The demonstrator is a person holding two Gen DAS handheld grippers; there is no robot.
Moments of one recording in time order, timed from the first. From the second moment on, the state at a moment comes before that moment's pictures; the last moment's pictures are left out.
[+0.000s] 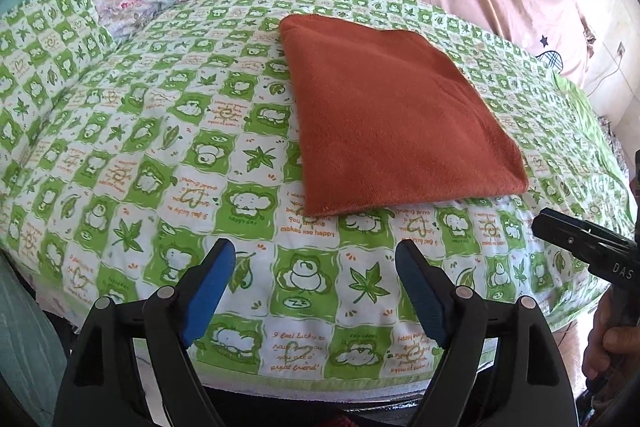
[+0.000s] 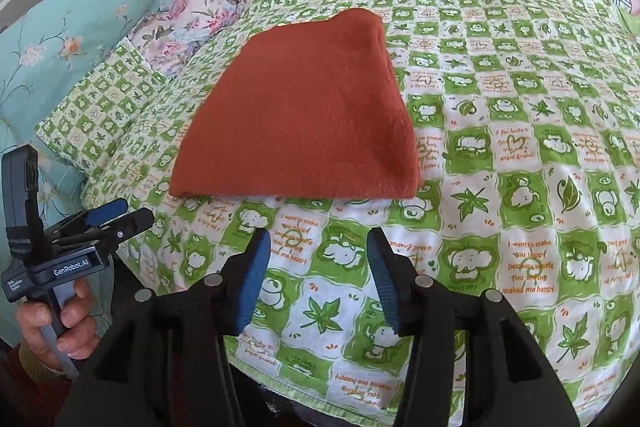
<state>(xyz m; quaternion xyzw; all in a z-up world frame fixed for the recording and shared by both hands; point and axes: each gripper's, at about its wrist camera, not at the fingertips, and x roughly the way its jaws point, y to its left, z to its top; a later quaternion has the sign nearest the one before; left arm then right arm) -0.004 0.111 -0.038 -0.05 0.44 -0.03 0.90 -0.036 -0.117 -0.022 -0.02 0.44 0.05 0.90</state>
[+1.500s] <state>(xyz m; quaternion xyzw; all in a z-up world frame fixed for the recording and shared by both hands) -0.001 0.101 -0.016 0.04 0.43 0.03 0.90 -0.026 -0.115 -0.021 -0.02 0.45 0.07 0.89</state>
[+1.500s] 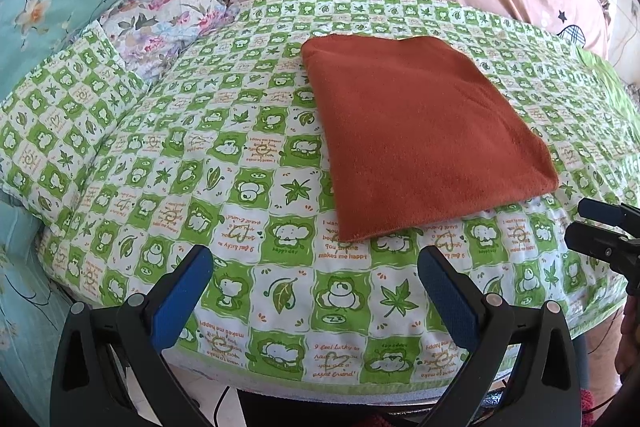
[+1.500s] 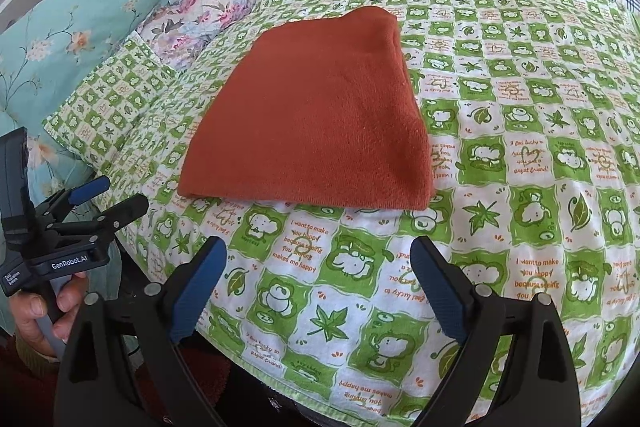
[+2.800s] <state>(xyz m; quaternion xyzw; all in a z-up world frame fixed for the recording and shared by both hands) 0.041 0.091 -0.005 0.07 0.44 0.07 0.89 0.022 -0.095 -0.010 -0.06 0.46 0.08 0.88</state>
